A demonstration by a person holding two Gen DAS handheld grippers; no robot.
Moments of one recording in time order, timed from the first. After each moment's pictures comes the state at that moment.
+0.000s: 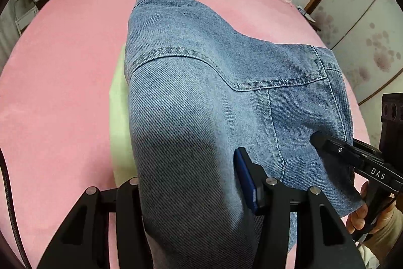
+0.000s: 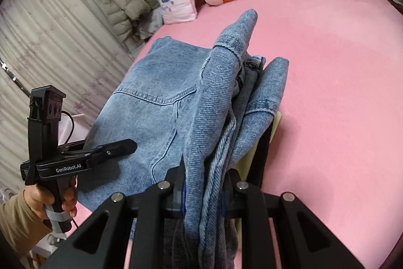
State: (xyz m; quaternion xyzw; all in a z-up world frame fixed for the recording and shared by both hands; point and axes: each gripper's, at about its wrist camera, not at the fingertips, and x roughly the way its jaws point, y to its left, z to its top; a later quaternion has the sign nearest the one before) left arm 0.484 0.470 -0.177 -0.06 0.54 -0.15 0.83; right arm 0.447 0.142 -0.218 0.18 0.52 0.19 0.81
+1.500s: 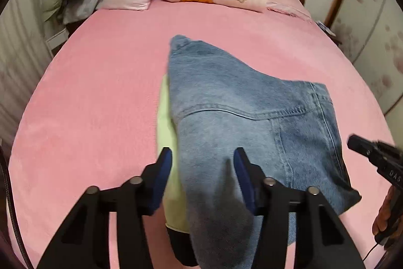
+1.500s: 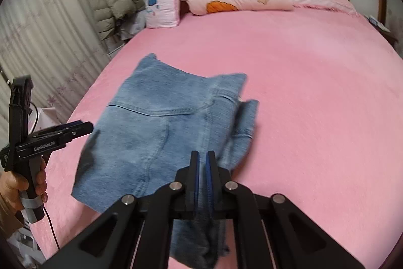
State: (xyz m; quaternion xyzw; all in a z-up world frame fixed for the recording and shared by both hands) left arm 0.460 0.478 -0.153 -0.01 0.47 -0.07 0.88; right arm 0.441 0.152 -0.195 0.10 0.48 0.14 0.86
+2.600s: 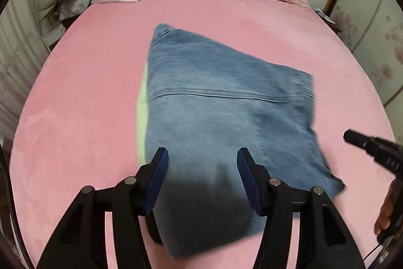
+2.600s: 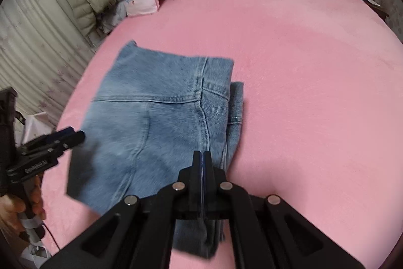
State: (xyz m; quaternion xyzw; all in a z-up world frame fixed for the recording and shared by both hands) left arm 0.432 0.433 -0.141 0.00 0.50 -0.06 0.86; right arm 0.432 0.118 -0.196 0.14 0.53 0.10 0.83
